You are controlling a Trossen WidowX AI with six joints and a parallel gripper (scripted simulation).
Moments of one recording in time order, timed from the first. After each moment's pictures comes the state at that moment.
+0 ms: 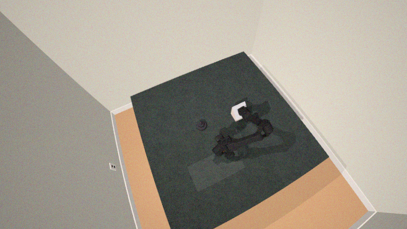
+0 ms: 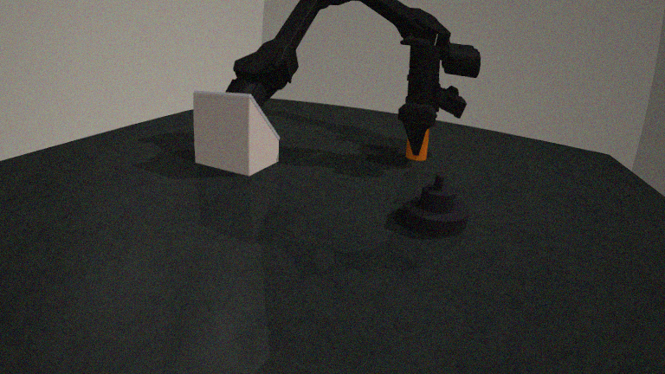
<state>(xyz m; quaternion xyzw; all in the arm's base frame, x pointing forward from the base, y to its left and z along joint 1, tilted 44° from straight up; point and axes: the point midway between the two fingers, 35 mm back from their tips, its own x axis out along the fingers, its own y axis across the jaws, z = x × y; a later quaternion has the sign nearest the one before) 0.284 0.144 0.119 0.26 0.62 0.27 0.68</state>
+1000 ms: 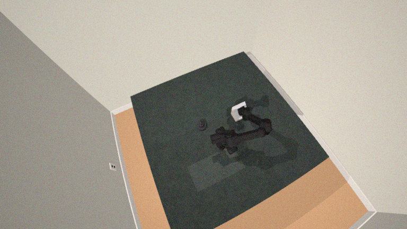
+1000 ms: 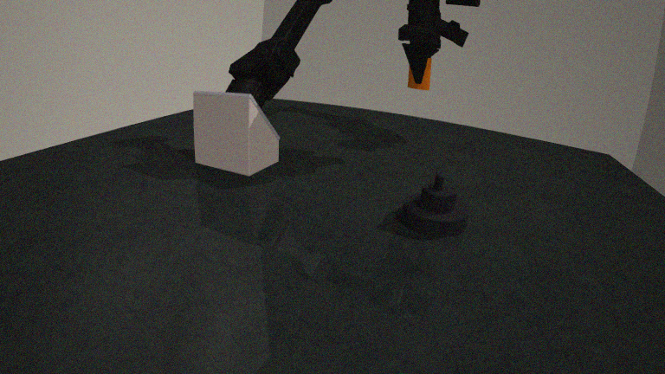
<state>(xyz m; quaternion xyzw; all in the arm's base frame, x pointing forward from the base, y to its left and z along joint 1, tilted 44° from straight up) 0.268 0.048 0.208 0.26 0.63 0.26 0.68</state>
